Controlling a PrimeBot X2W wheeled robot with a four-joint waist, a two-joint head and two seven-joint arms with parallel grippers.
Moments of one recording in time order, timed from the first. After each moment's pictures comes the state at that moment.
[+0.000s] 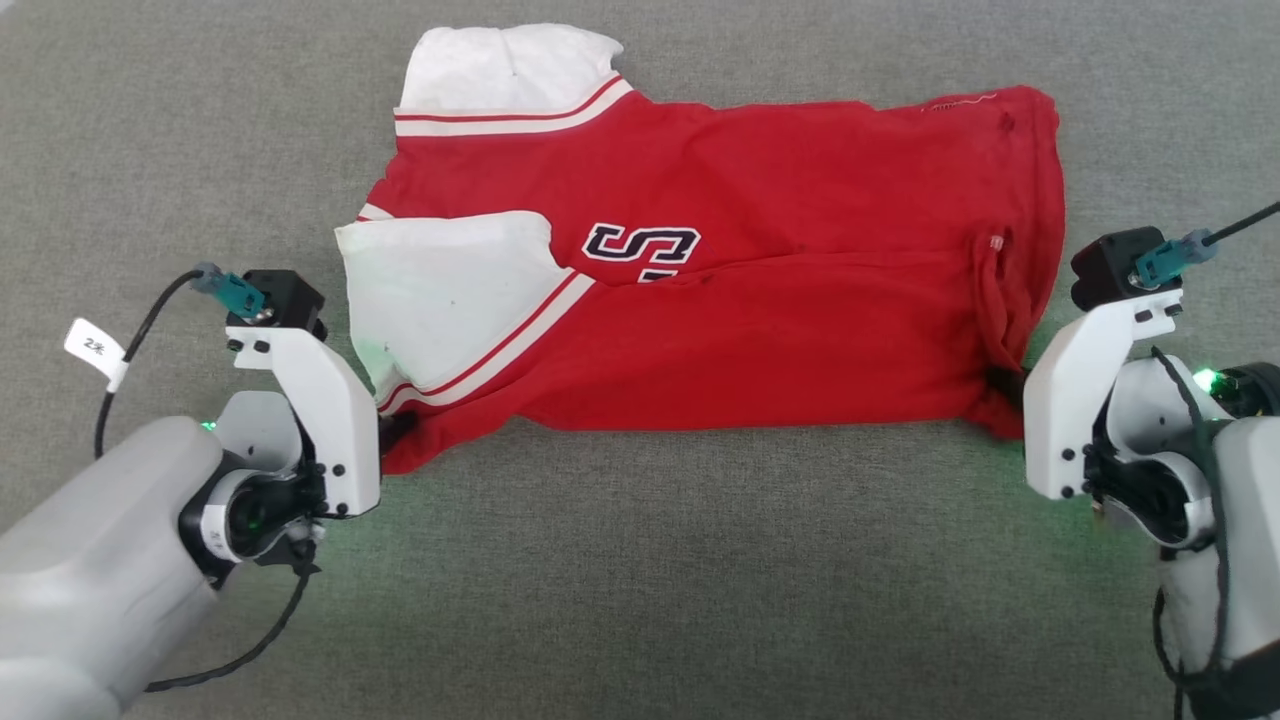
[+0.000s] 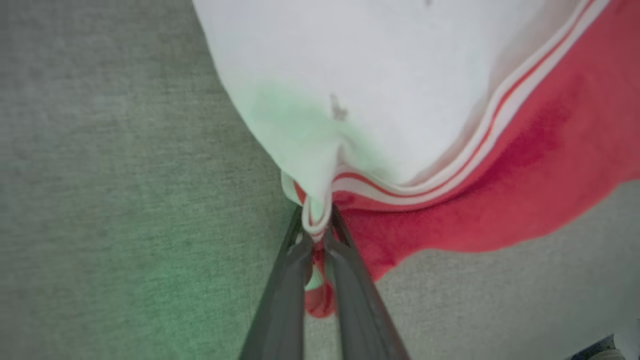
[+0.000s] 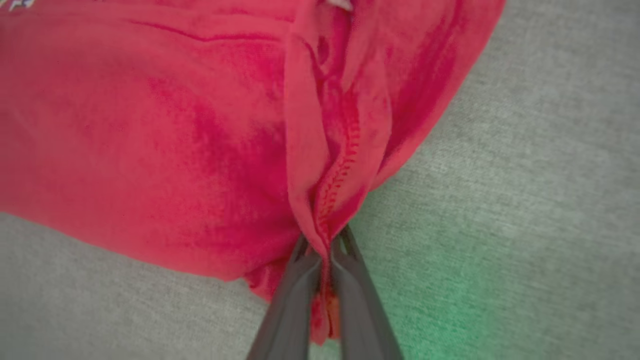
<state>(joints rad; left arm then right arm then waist) -0.80 0.70 -1.02 0.39 -1.33 0.16 0.47 -0.46 -0.26 0.09 0.20 0.40 0.13 0.88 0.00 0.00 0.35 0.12</state>
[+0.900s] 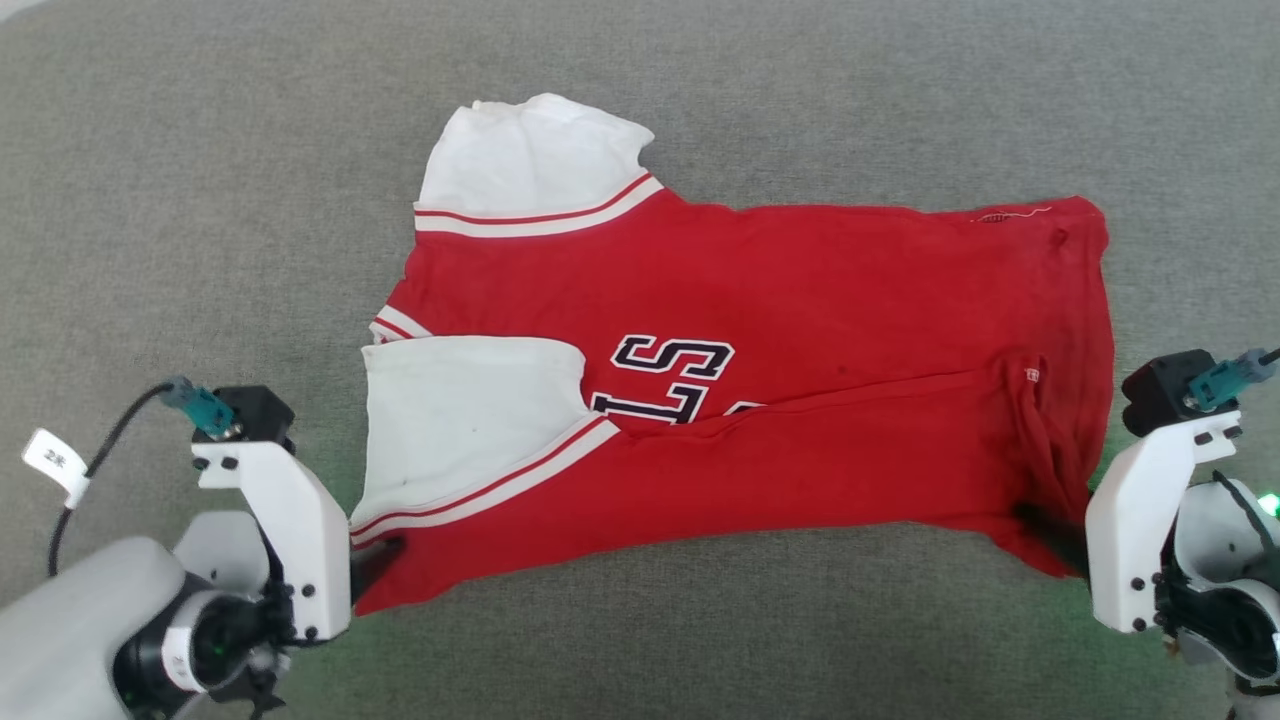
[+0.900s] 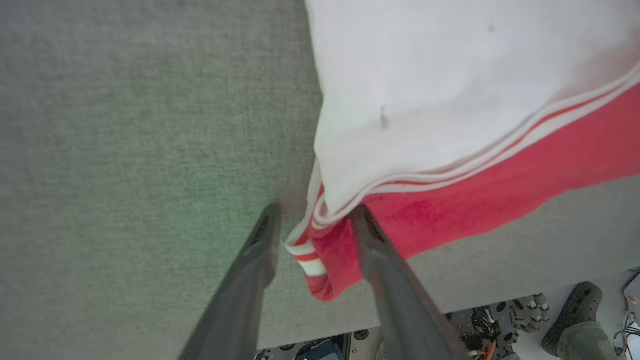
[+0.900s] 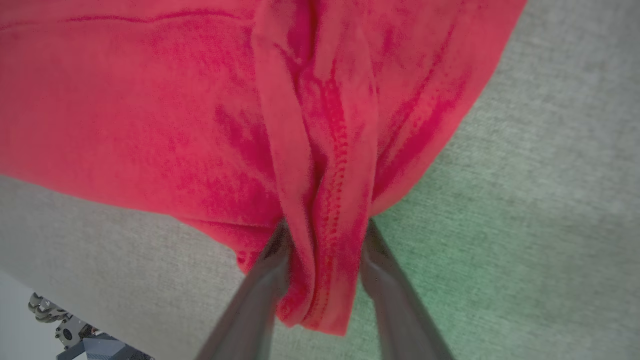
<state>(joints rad) -0.60 0.92 -1.01 -0.01 -1.41 0.40 0.51 -0.18 -0.32 -0.01 -0.10 0.48 0.13 1.08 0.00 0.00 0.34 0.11</state>
